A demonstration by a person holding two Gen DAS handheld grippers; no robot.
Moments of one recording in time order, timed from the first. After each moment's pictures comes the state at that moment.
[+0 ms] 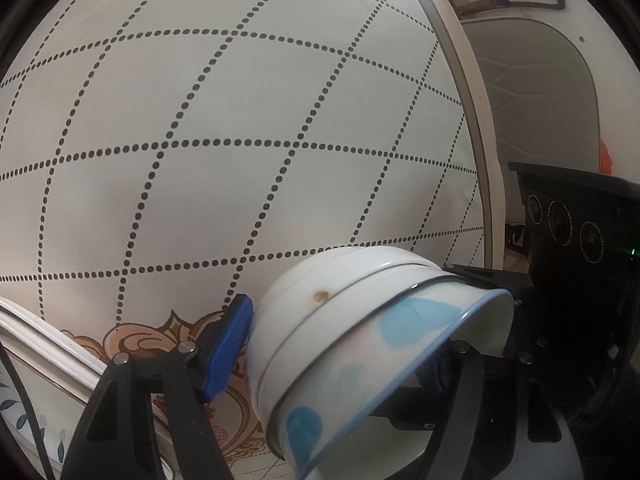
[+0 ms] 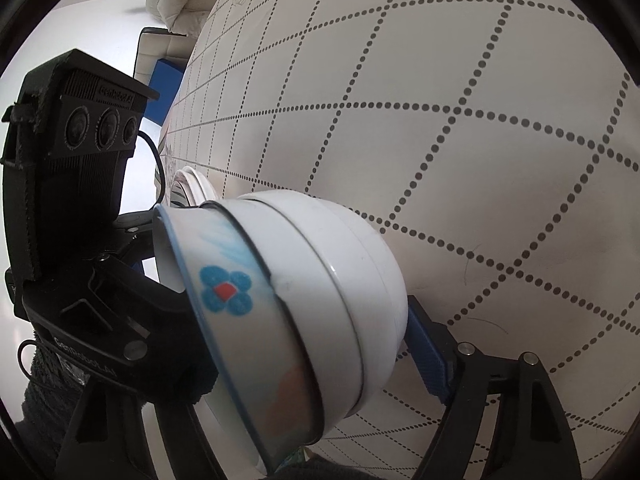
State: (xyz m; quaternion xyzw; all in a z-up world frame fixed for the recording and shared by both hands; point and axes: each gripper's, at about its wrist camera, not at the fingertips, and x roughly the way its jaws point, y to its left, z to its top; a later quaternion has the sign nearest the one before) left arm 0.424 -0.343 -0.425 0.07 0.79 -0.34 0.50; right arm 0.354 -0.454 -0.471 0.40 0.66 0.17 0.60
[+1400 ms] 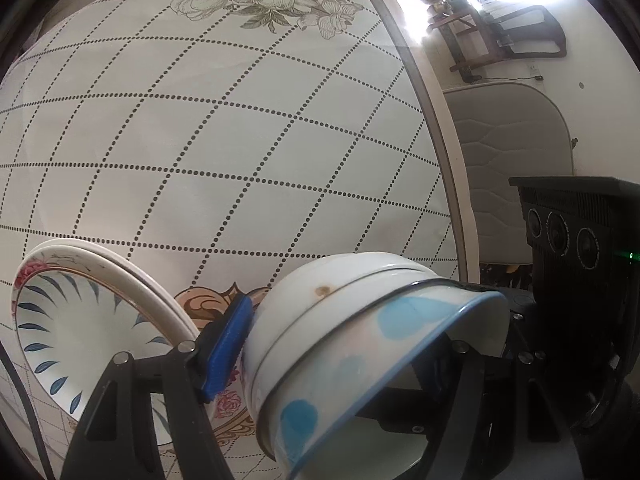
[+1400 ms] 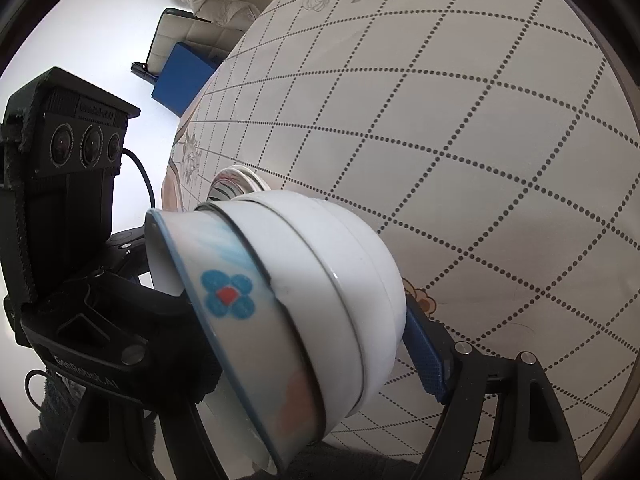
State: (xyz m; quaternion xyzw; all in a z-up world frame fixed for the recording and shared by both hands) left arm 0.450 -0.287 -0.339 0.03 0.76 -0.31 0.58; right arm 0.389 -0.427 -0.399 0.36 0.67 0.19 0.62
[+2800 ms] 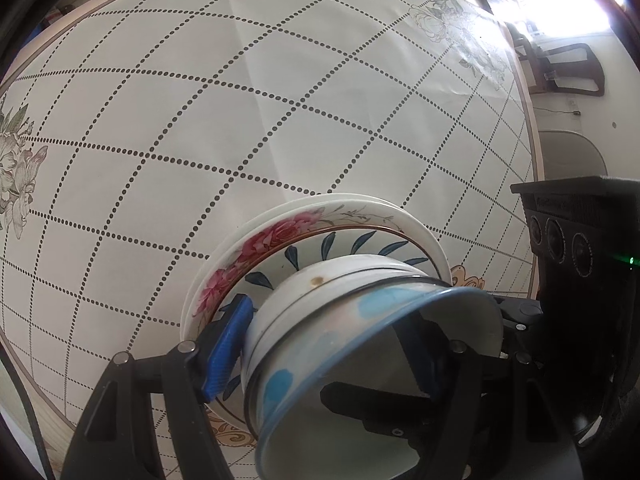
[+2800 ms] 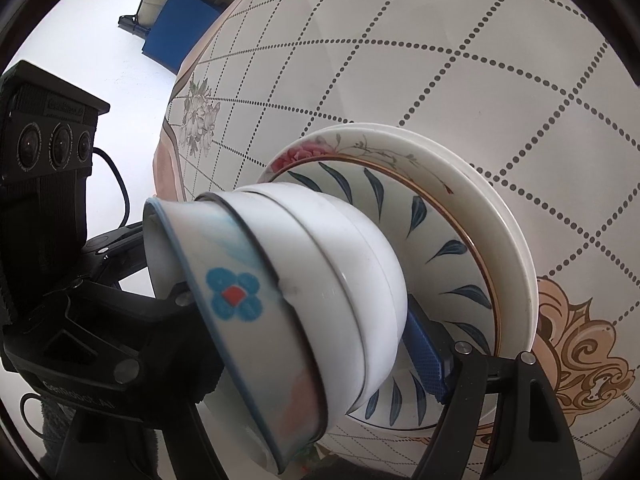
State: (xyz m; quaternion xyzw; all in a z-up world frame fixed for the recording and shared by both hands) left arm 0.509 -0.120 -0.379 0.01 0.77 -0.24 0.59; right arm 0.459 -0.232 -0.433 0.33 0.72 0.21 0.58
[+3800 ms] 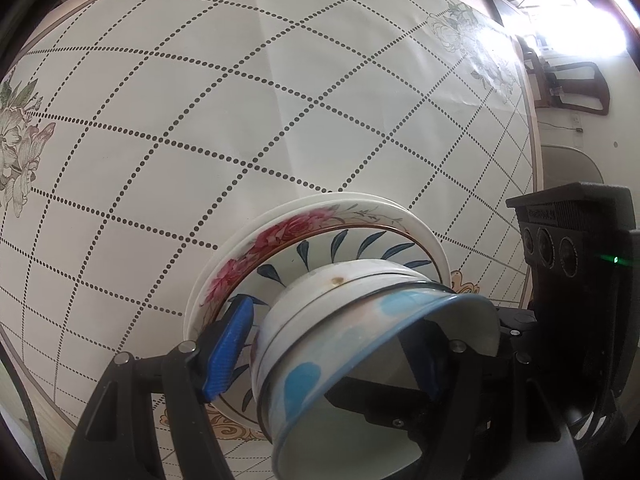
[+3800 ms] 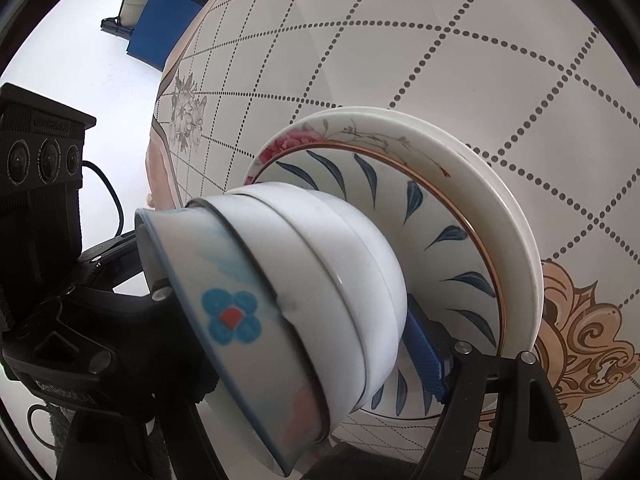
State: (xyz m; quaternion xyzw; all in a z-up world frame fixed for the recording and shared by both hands) left arm 0.512 -0.101 -0.376 -0.02 0.78 -0.22 0.58; right arm 0.463 -0.225 -0.439 0.34 0.74 0.19 0.55
